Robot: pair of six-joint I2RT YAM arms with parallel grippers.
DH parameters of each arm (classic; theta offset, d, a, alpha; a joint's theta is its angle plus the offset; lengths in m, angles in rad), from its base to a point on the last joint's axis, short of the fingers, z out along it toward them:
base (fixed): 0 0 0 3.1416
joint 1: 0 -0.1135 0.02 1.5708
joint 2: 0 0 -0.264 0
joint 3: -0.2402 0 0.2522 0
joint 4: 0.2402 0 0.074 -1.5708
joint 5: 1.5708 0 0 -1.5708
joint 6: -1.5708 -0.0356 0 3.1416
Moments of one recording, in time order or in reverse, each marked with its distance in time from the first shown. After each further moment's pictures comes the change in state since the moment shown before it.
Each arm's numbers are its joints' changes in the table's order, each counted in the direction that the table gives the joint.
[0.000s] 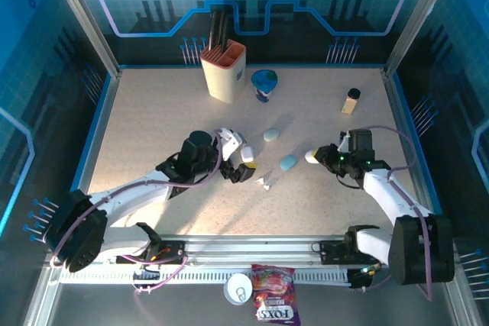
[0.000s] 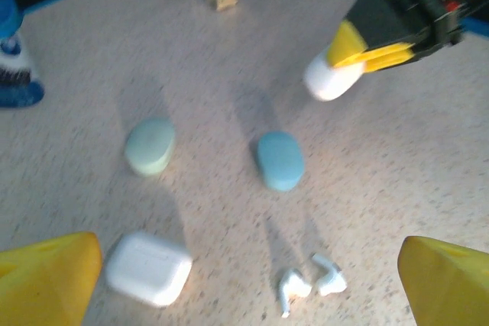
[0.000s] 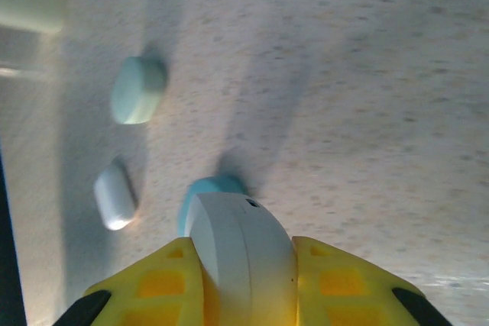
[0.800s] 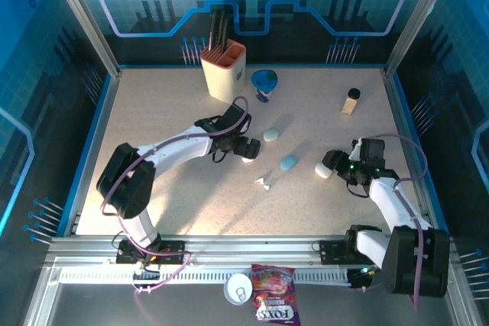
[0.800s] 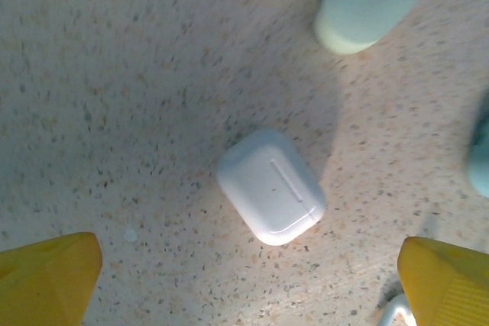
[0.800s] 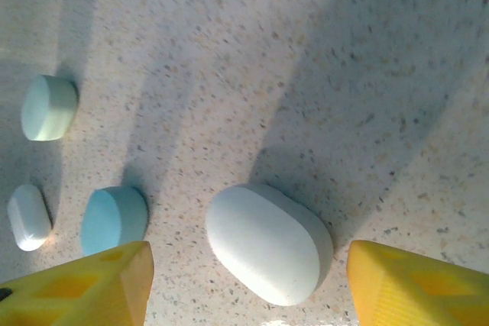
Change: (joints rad) left arm 0.006 0.505 -0.628 0.759 -0.367 0.448; right arm 0.121 -0.102 0.034 0.103 0.062 0.182
